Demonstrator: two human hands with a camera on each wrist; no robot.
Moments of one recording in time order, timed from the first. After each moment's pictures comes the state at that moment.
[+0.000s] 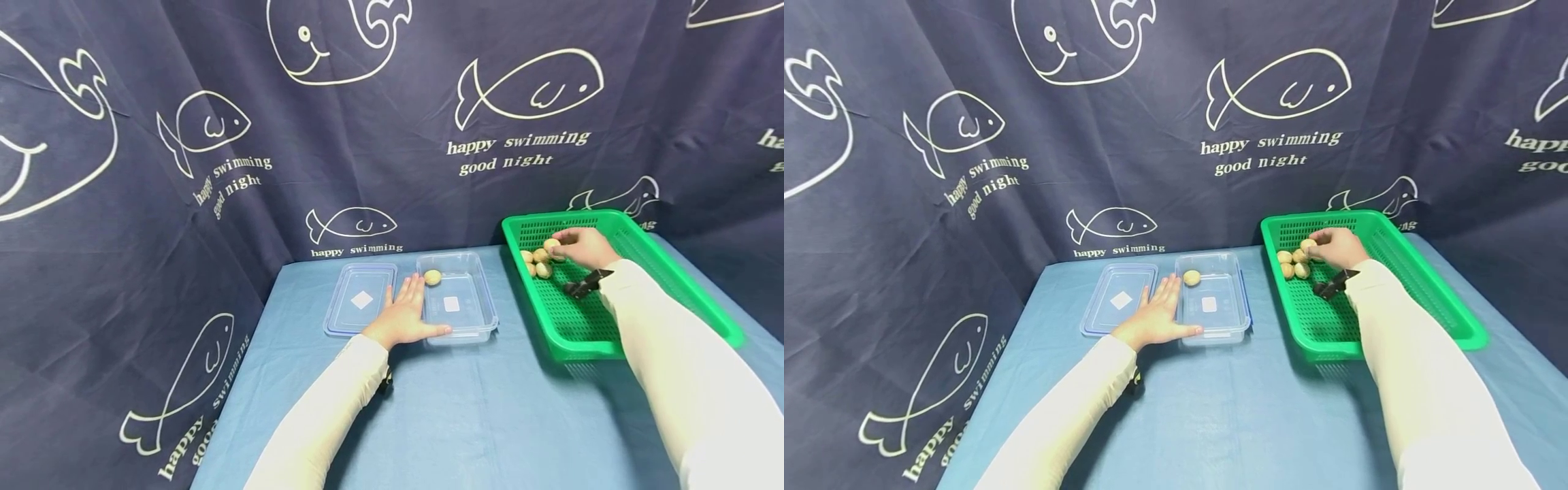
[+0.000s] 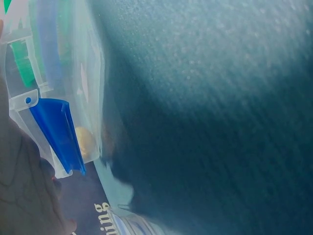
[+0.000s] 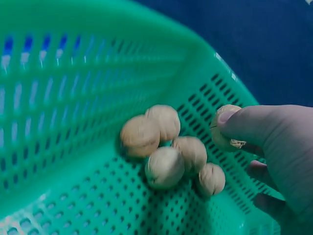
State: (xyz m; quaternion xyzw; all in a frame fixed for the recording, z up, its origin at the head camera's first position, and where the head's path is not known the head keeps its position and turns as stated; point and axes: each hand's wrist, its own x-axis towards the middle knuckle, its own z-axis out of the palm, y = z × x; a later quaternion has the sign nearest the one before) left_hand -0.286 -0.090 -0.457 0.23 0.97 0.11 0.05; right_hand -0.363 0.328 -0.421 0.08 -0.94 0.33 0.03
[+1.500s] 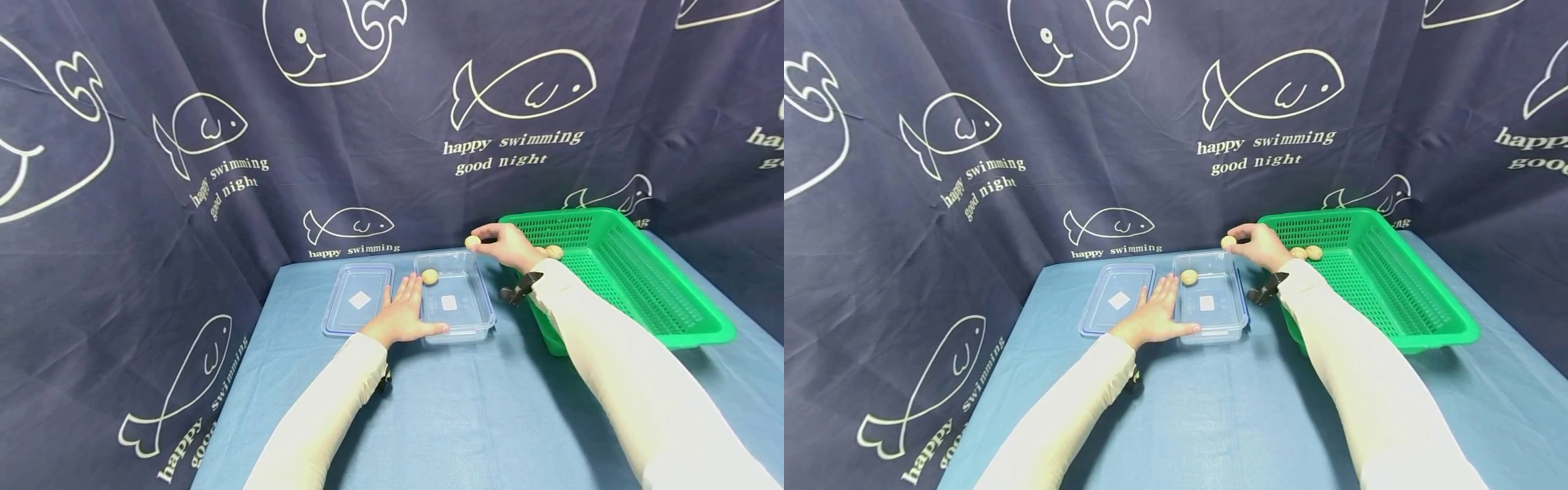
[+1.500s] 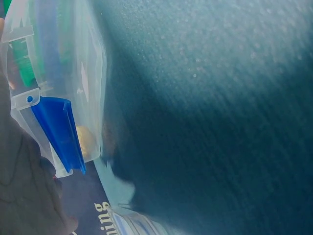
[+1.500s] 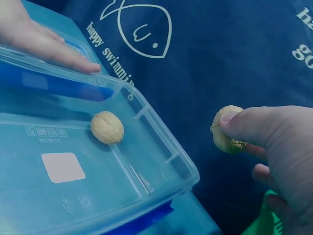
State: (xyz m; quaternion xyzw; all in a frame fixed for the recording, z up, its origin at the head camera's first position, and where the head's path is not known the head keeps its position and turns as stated) left_hand -0.288 -0.090 -0.456 0.23 0.97 0.11 0.07; right_hand -0.360 0.187 -0.395 0.13 -0.89 0.43 0.03
